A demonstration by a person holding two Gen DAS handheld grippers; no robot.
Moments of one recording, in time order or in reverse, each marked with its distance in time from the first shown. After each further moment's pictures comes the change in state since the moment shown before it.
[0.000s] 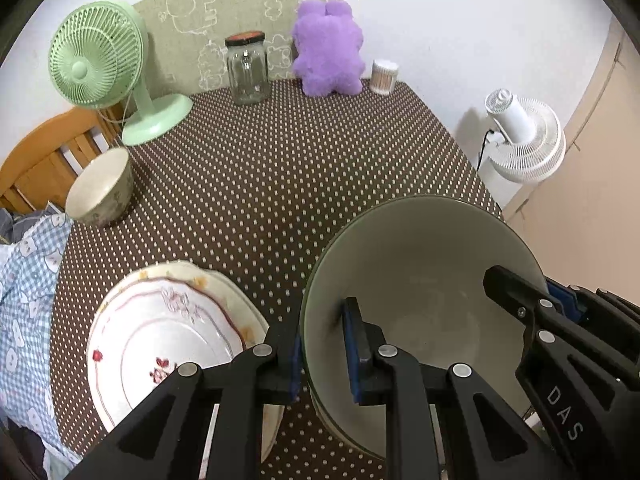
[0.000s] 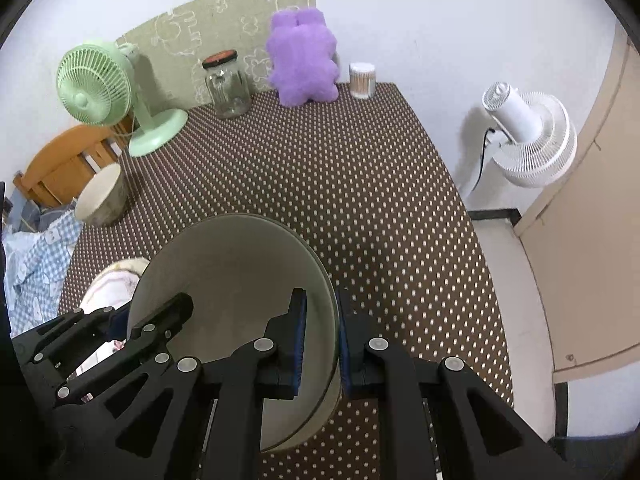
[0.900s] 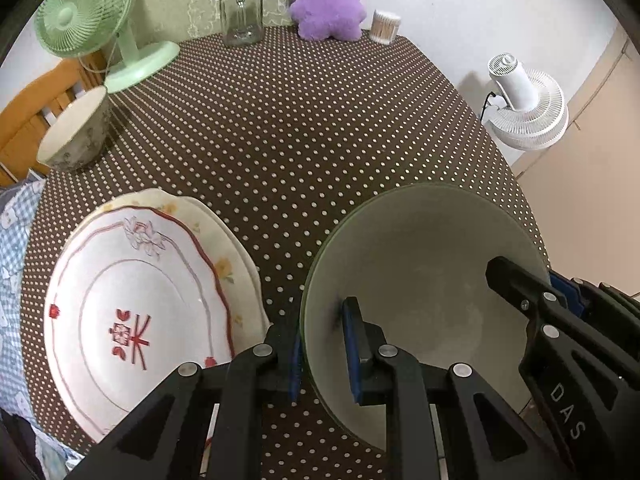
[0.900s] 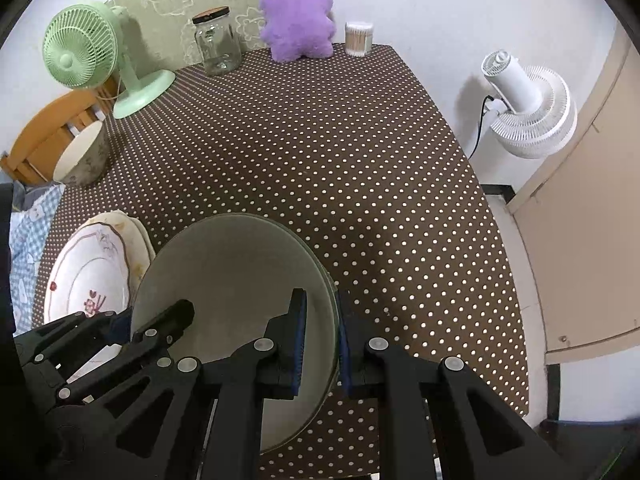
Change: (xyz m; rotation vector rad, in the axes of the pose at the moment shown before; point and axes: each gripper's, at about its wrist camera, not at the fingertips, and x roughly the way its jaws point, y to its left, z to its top) left arm 0.032 0.006 -0.032 -0.018 0.127 -0.059; right arm 0.029 0.006 -0.027 -0.016 0.080 -0.057
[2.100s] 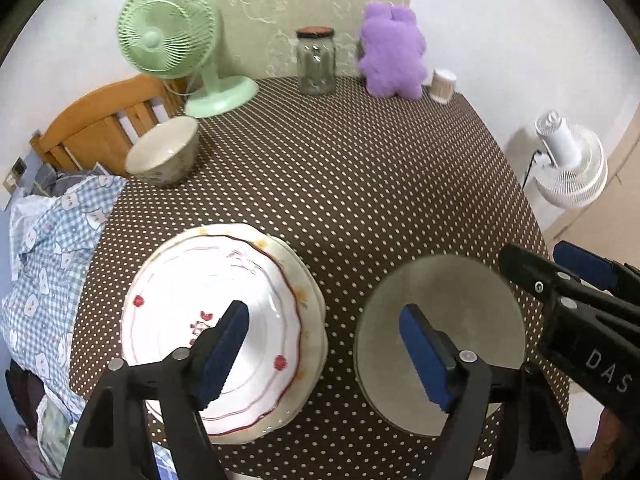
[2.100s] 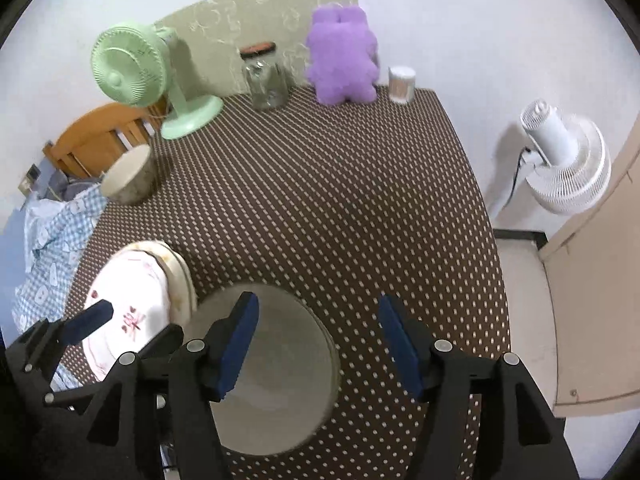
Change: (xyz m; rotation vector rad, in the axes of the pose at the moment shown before) left arm -0.065 0.011 0.003 -0.148 -0.147 0.194; right arm -0.037 -0.005 0.042 -0.124 -0.099 0.172
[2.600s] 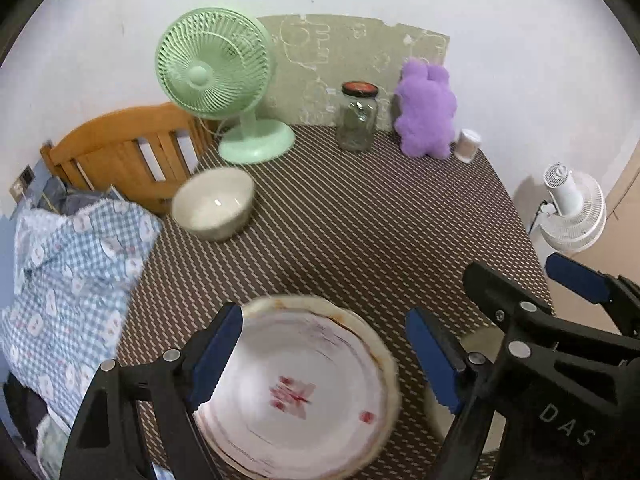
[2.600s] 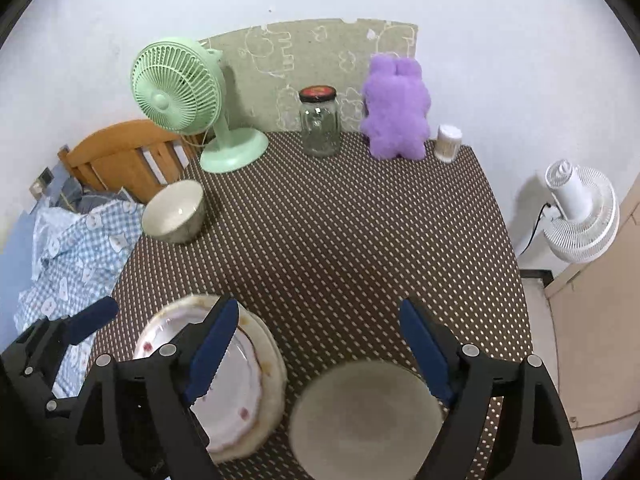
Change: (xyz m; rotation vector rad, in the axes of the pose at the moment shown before) left arm -0.023 0.080 0.049 -0.021 -0.117 -0.016; right arm -0.012 0.109 0.051 -0.039 -0.104 -0.016
